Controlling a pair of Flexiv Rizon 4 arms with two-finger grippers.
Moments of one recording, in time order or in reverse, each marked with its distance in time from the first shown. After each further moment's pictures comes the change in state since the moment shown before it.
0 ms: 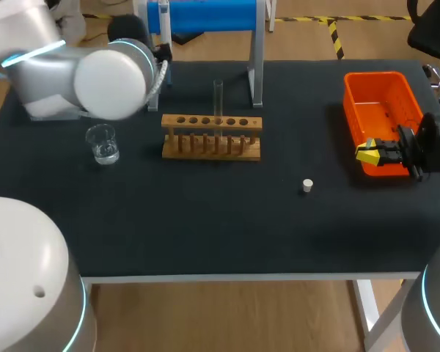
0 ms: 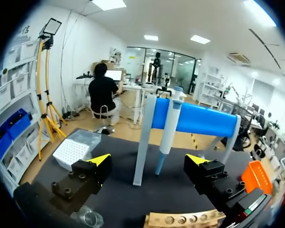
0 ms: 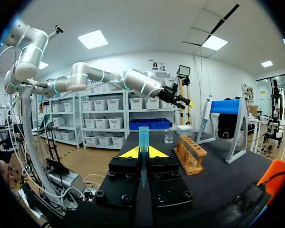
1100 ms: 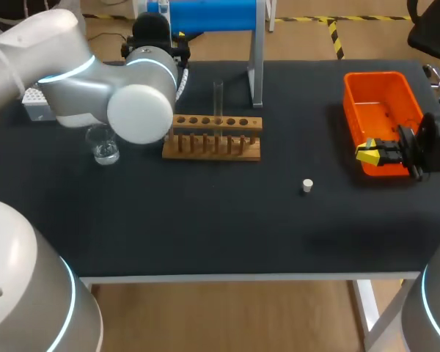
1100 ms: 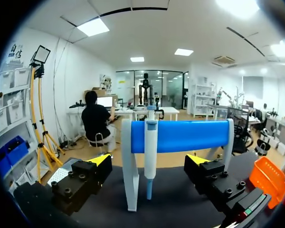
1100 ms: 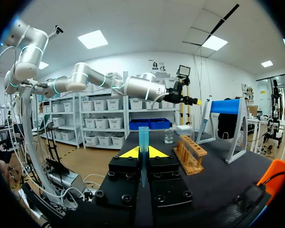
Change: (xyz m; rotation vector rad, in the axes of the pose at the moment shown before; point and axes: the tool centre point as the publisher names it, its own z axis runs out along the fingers) left arm 0.041 -0.027 0.025 0.218 0.037 0.160; right arm 0.000 0.000 0.000 0.000 0.000 0.000
